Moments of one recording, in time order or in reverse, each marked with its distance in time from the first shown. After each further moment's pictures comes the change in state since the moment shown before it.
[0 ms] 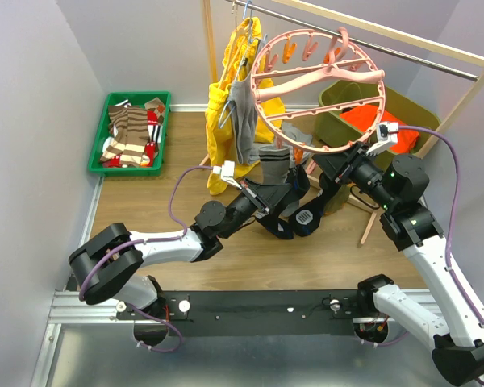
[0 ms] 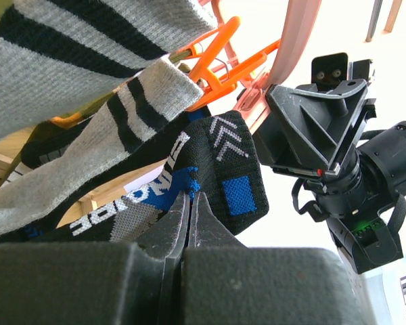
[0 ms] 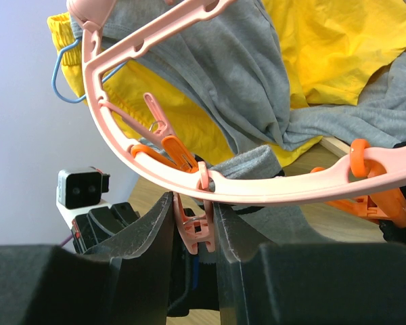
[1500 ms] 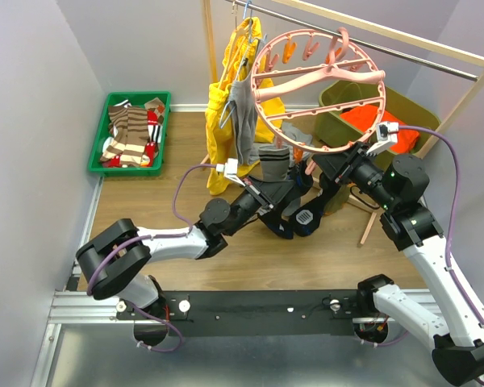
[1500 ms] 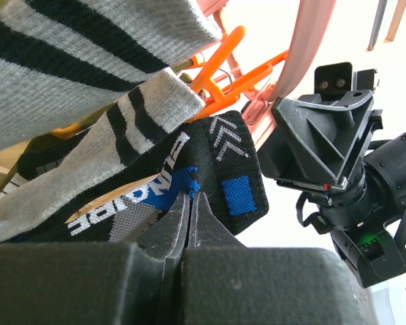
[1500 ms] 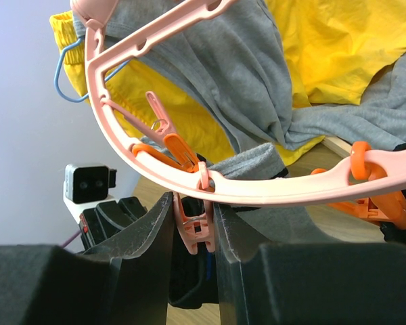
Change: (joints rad) left arm 0.000 0.055 0.042 0.025 -0.016 -0.001; right arm 0.000 0.000 0.000 0.001 -0.008 0.001
